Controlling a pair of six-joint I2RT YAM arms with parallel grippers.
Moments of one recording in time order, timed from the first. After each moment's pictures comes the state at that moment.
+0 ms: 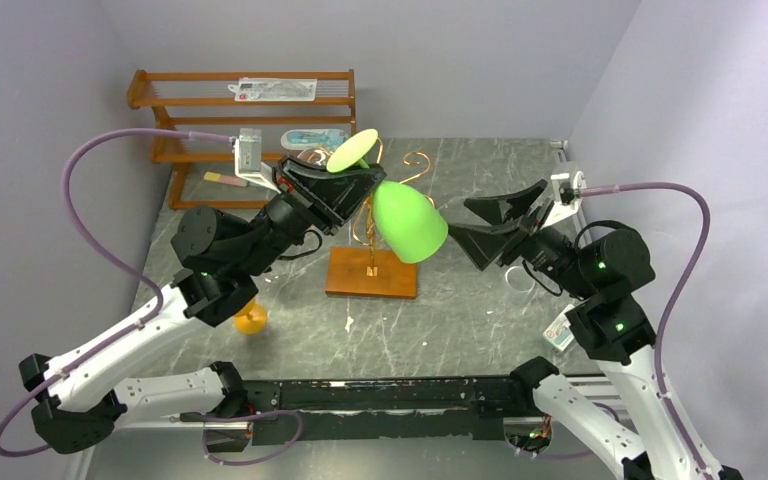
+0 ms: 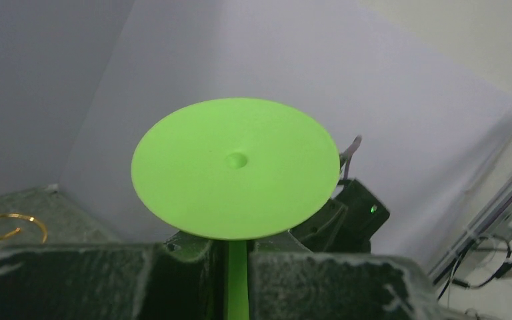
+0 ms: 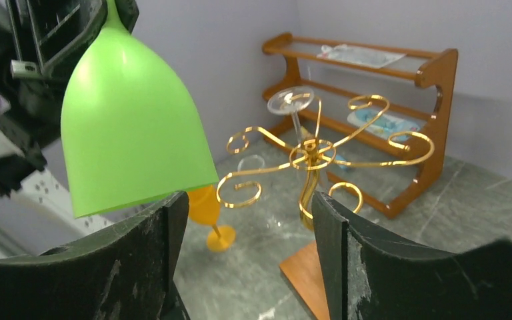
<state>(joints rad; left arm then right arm) -0.99 1.03 1.17 0.44 -0.02 -0.65 0.46 0.66 1.02 -0.08 -0.43 0.39</state>
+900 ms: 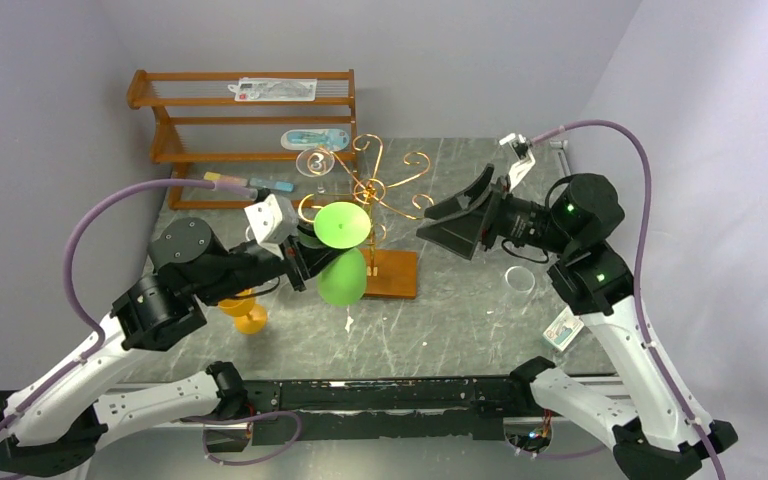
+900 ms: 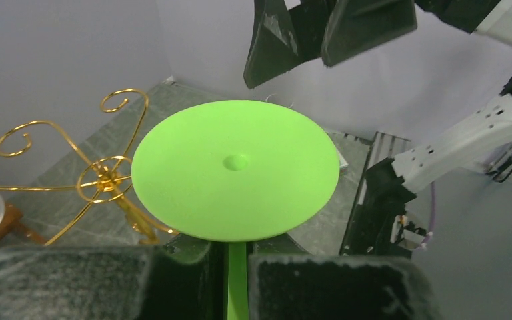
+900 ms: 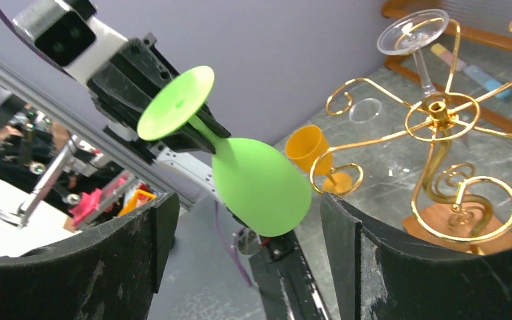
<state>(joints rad) -0.99 0.82 1.20 -0.31 0.15 -0.06 0.46 0.89 1.22 -0.24 -0.78 0.62</state>
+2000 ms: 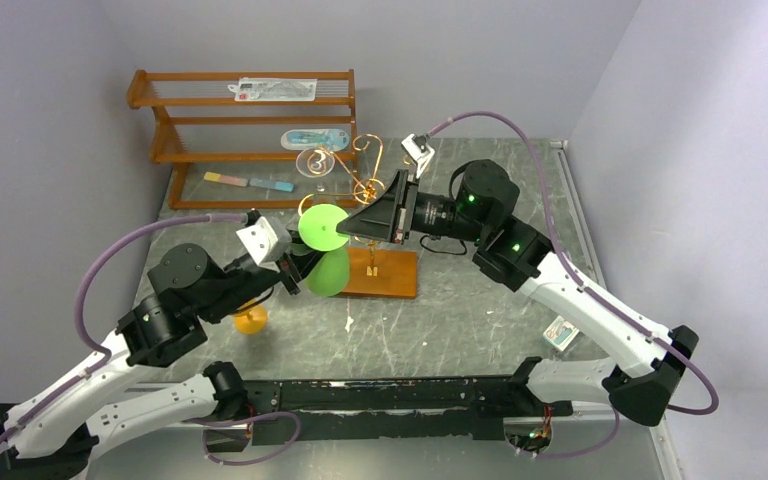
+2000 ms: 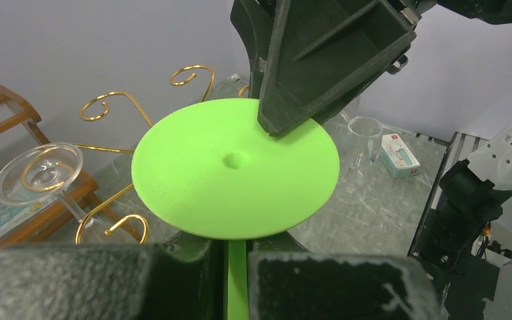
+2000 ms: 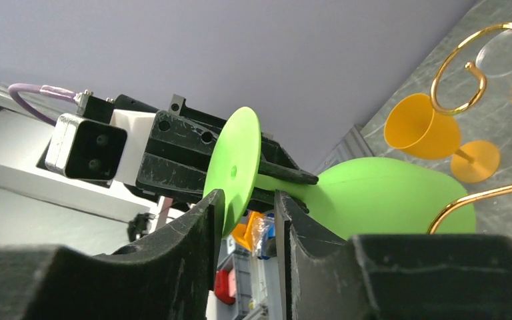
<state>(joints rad) -0.99 0.69 0.99 -0.21 -0.03 0.08 0.84 1.21 1.30 -0.05 -0.53 1.02</state>
